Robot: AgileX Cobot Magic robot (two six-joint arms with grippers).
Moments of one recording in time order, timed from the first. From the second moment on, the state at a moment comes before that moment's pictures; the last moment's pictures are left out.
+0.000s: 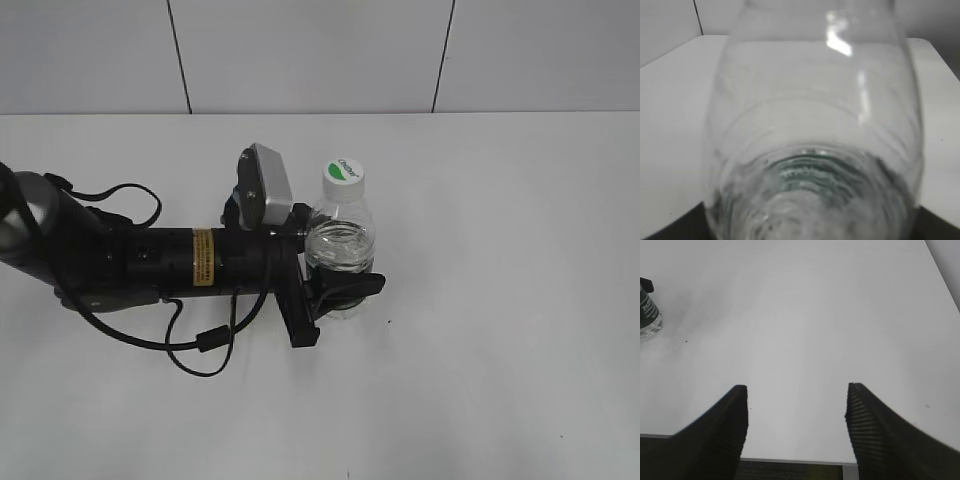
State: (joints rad) left arm -0.48 2.14 -0.90 1.02 -1.08 -0.31; right arm 0.07 -0.01 -0.52 0.06 1.09 -0.14
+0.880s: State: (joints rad) left arm -0.48 2.22 -0.91 0.97 -1.08 -0.31; right arm 0.07 -0.01 -0.52 0.06 1.09 -0.14
